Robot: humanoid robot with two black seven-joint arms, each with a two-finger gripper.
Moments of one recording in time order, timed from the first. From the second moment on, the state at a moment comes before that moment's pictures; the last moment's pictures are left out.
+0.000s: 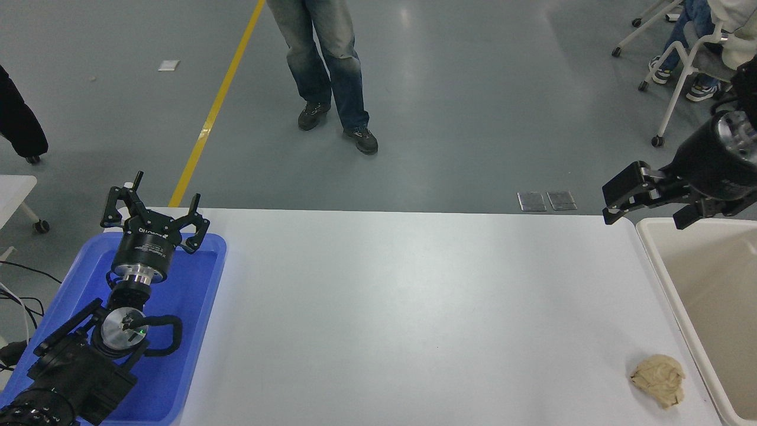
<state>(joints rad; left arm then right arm) -0.52 0.25 -1.00 -0.52 -0.07 -0.60 -0.42 2.24 -0.64 -1.19 1.41 -0.34 0.79 -0.14</state>
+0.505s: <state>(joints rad) -0.52 0.25 -1.00 -0.52 -0.07 -0.60 -0.42 2.24 -0.64 -1.18 1.41 -0.34 0.79 -0.14</state>
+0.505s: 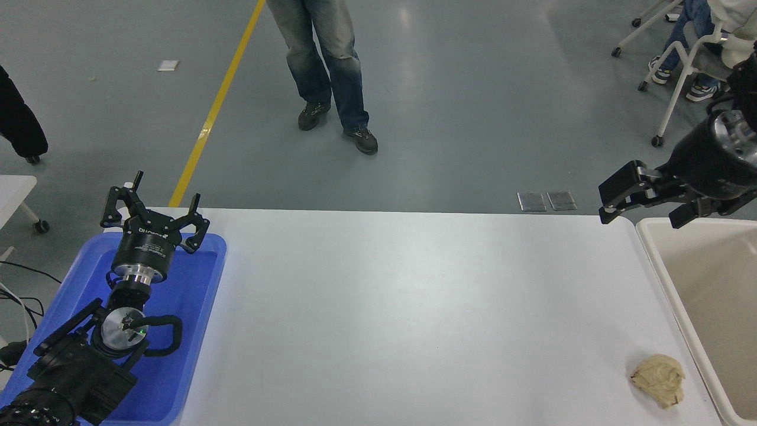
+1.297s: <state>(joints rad) -0.52 0.25 -1.00 -0.52 -0.07 -0.60 -0.42 2.18 -0.67 -1.14 1.38 -0.40 0.79 -0.14</state>
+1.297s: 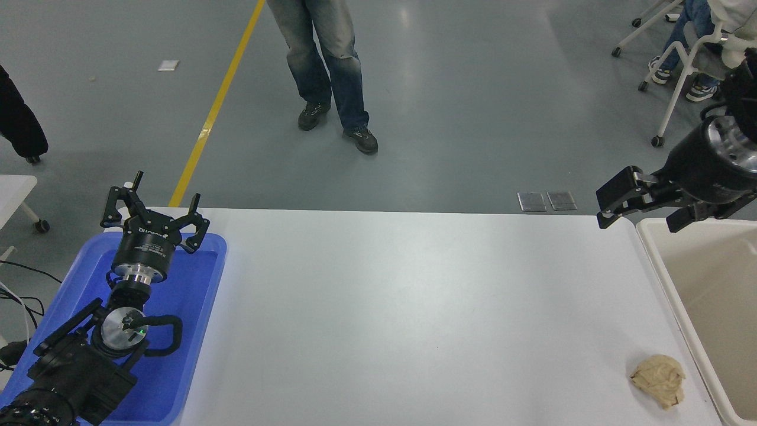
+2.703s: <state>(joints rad) -0.52 0.25 -1.00 -0.52 -0.07 -0.60 -0.42 1.69 -0.70 -1.12 1.12 -0.54 0.44 -0.13</state>
